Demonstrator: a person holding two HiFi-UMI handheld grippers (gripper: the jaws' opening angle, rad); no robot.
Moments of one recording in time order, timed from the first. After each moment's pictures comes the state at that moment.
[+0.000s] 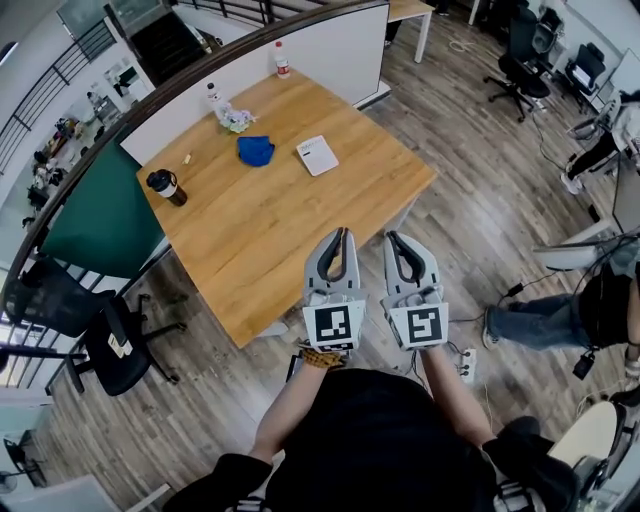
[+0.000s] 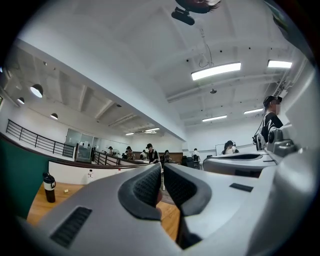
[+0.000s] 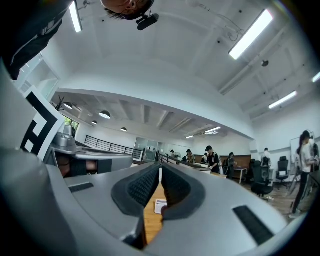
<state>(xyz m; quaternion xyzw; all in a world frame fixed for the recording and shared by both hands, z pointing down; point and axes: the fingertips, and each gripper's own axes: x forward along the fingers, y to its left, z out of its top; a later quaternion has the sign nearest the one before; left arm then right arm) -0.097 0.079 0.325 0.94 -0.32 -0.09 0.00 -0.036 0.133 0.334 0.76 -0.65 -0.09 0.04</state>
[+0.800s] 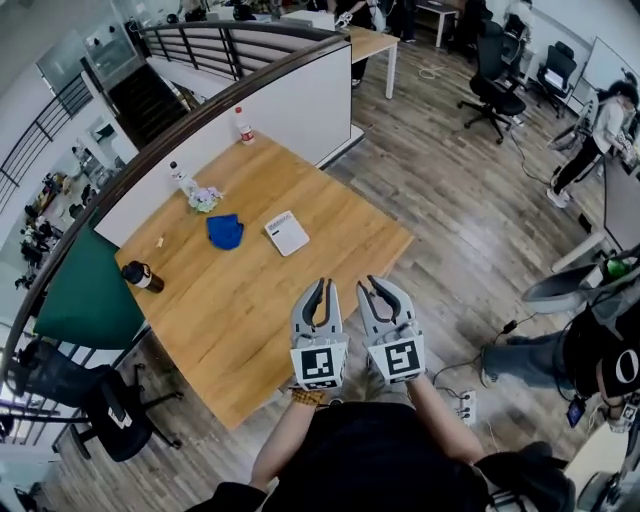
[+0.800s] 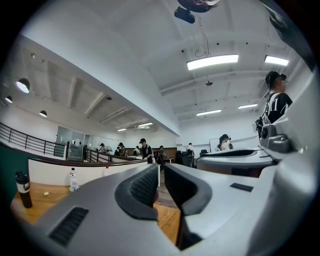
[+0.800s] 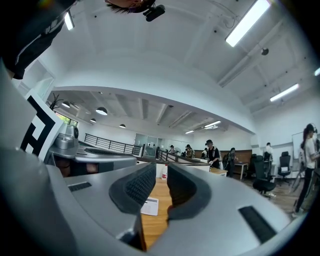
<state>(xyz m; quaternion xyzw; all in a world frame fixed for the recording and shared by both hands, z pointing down) 0.036 0.005 0.355 0.96 -0.29 -0.06 -0.01 0.087 0.053 0.365 0.75 -0.65 -0.06 0.06</state>
